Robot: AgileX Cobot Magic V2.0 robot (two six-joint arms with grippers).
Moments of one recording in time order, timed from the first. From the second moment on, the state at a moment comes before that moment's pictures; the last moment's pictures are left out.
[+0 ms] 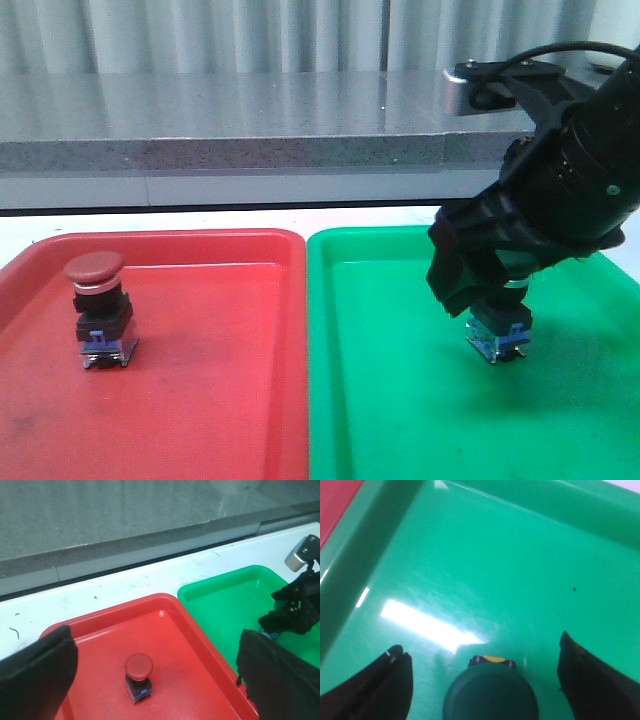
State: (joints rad) left arm -0.46 0.56 -0.66 -0.06 0.54 -0.04; right arm 0.43 1.53 -0.74 0.07 0.16 0.01
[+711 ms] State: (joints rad) left arm -0.46 0.56 -0.66 -0.06 0.54 -0.04; right arm 0.43 0.70 -0.80 0.05 0.85 0.01
